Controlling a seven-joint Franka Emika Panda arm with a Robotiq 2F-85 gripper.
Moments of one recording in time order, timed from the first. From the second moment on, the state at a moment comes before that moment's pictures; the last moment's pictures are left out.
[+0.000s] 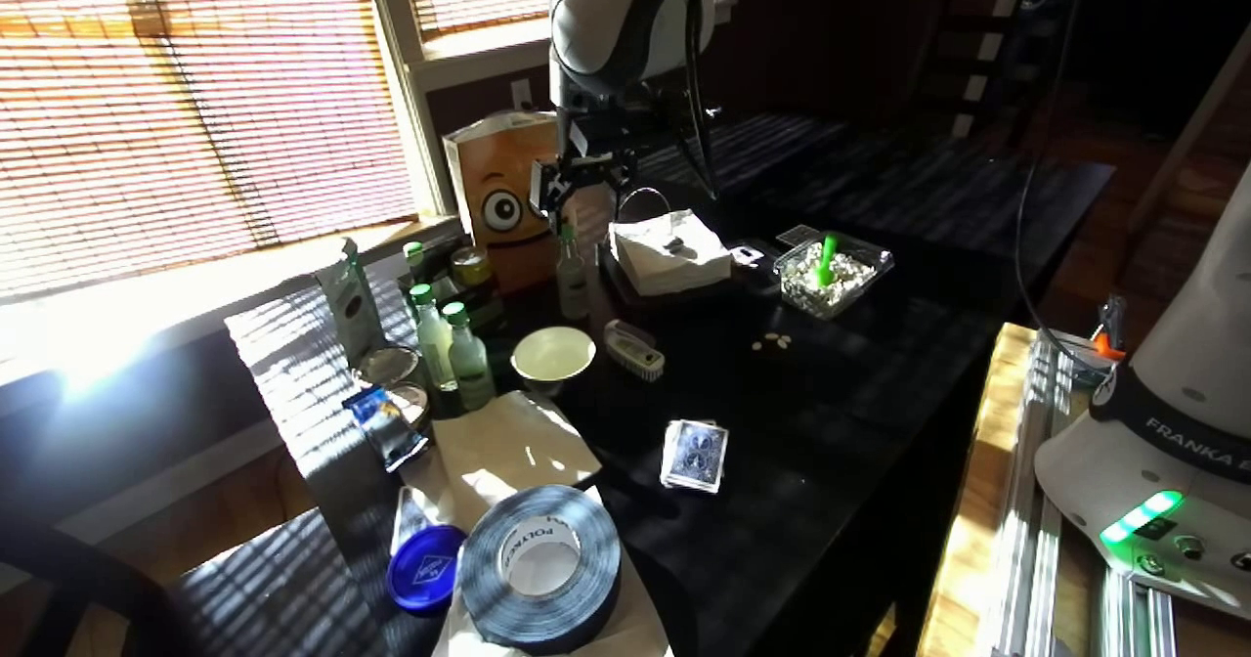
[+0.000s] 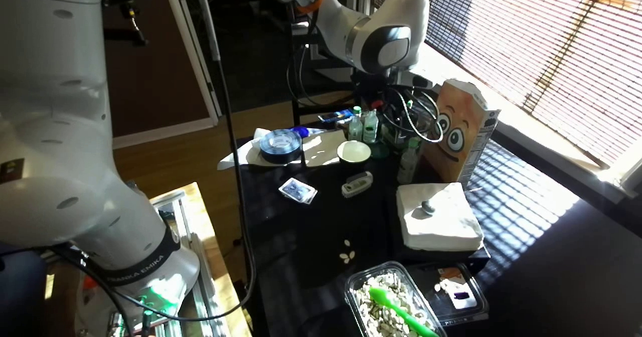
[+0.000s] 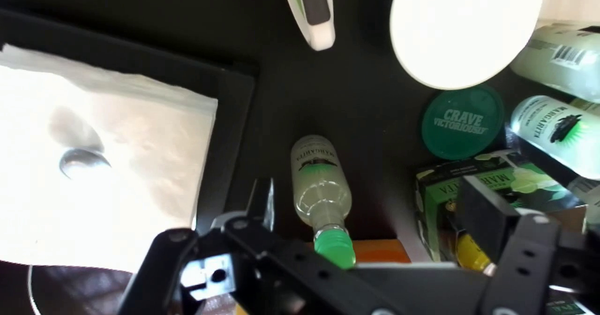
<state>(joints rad) 0.00 0.38 0.02 -2.00 0.00 2.50 0.36</state>
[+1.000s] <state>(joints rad) 0.05 0.51 -0.05 -1.90 -0.03 2.52 0.27</state>
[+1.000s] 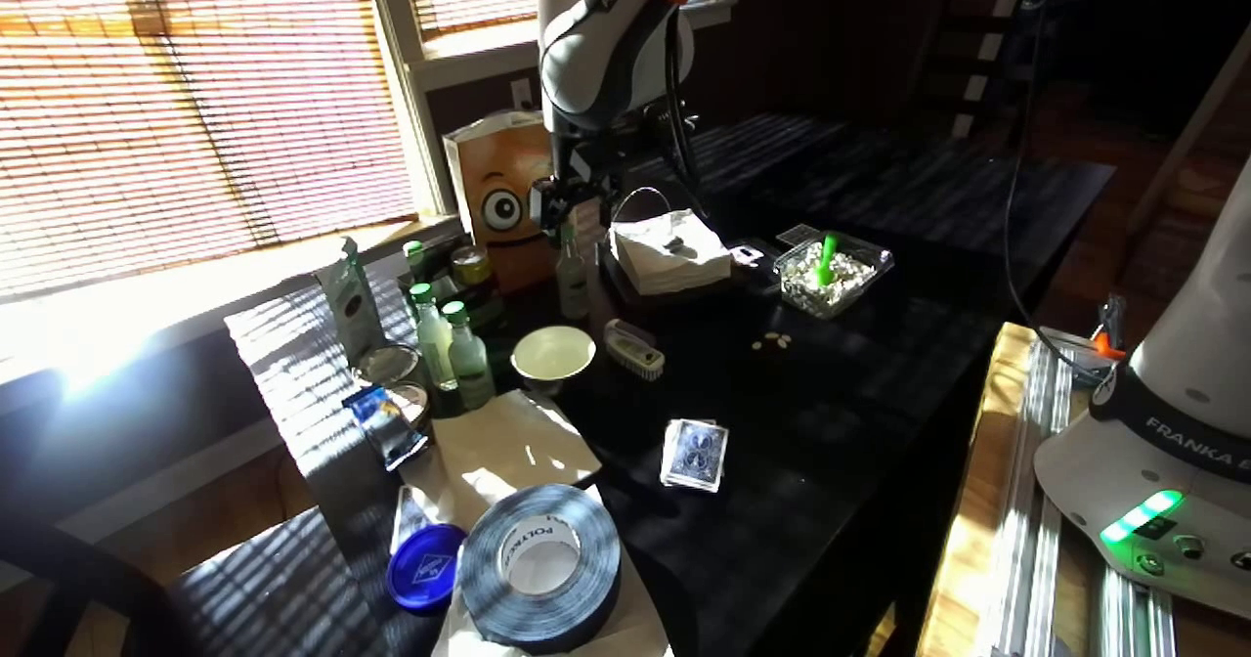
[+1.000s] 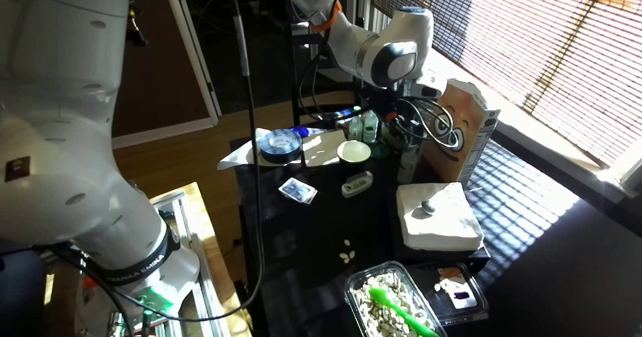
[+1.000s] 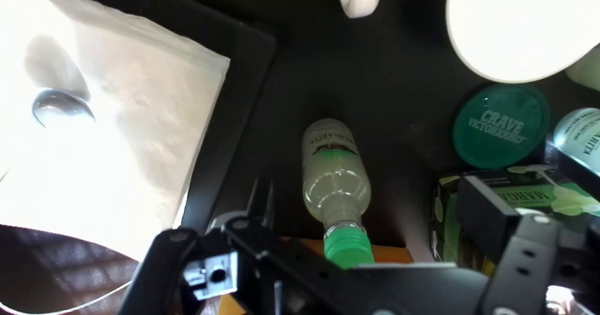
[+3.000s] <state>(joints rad) 0.02 0.57 -0.05 -1.76 0.08 2.51 0.28</state>
